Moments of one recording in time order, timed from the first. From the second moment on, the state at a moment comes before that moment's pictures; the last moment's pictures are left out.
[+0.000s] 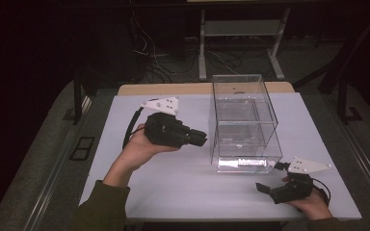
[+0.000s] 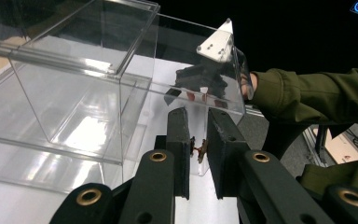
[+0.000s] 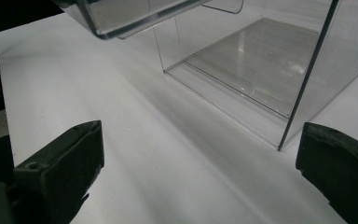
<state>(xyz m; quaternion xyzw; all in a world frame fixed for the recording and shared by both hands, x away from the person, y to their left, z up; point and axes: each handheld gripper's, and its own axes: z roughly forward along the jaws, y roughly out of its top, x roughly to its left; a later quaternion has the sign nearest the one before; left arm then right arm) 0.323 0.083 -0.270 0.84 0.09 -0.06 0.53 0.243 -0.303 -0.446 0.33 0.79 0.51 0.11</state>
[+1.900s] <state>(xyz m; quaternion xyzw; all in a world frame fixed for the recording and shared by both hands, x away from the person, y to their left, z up) 0.339 -0.015 -0.258 0.88 0.04 -0.05 0.48 0.243 -0.304 -0.446 0.33 0.79 0.51 0.11</state>
